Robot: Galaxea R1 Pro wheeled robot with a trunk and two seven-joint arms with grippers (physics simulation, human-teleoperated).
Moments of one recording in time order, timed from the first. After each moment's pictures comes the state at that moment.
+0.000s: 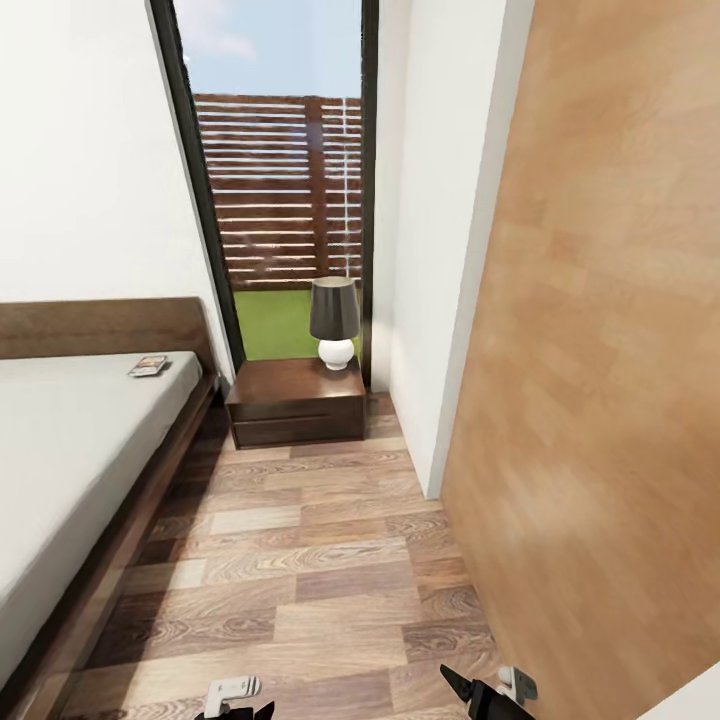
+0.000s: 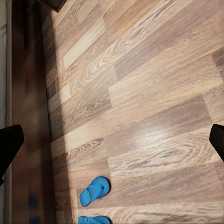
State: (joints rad) left arm -0.45 0.03 0.59 -0.02 -0.43 -0.22 -0.31; right arm -0.50 -0.10 0.01 0.08 -0.57 -0.14 0.81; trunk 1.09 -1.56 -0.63
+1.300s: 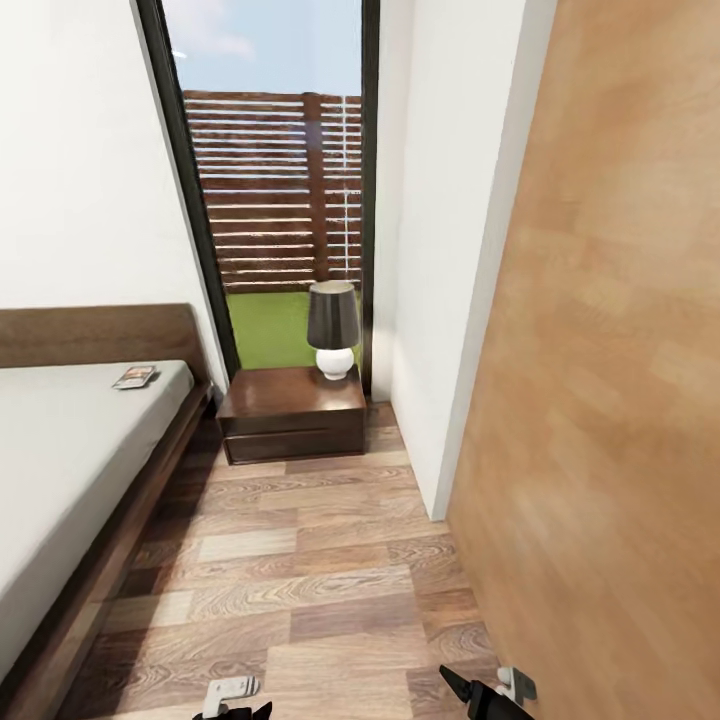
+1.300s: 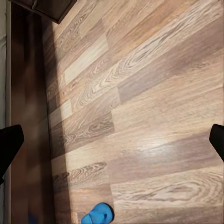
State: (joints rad) left arm -0.45 0.03 0.59 -0.02 -0.43 -0.22 -0.29; right arm -0.50 -0.10 0.01 0.08 -0.57 -0.14 0.81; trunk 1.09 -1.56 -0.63
